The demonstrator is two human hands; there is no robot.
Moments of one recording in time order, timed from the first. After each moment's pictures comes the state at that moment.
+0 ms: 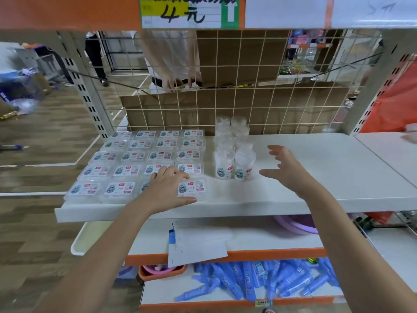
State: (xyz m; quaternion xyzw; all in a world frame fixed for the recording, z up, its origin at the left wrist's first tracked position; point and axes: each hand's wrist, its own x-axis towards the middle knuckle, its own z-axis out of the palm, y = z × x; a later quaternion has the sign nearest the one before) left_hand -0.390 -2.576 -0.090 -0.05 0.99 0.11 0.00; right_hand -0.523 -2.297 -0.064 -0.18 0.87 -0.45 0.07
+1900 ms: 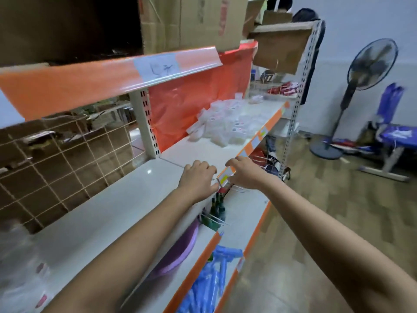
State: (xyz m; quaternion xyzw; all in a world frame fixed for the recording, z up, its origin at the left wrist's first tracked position) left_hand -0.590 -2.126 -0.031 0.42 0.90 -0.01 -0.06; right_hand -0.532 -1.967 -0.037 0.09 0.99 -0.13 -0.03
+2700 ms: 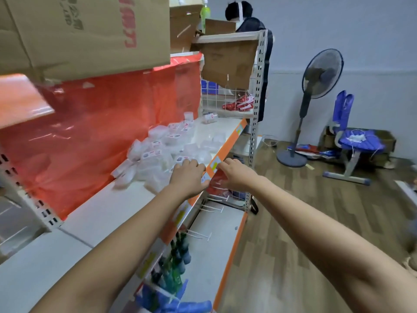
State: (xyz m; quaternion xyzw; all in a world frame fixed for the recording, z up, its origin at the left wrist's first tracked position) left_hand -0.712 -1.840 -0.029 0.46 0.88 -0.03 -0.08; right_hand -0.621 -1.702 -0.037 0.15 0.99 -0.06 -0.04
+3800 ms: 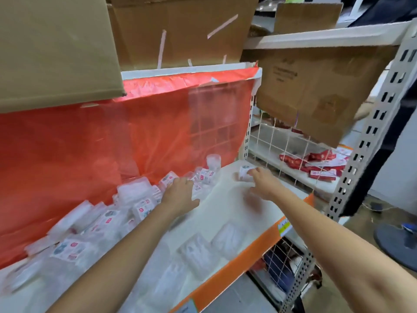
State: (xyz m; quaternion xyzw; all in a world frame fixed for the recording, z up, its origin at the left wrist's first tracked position) left_hand -1.030 -1.585 -0.057 0.19 0.98 0.01 -0.01; right_hand -1.021 -1.324 -0.064 0.03 1.00 -0.08 -0.01
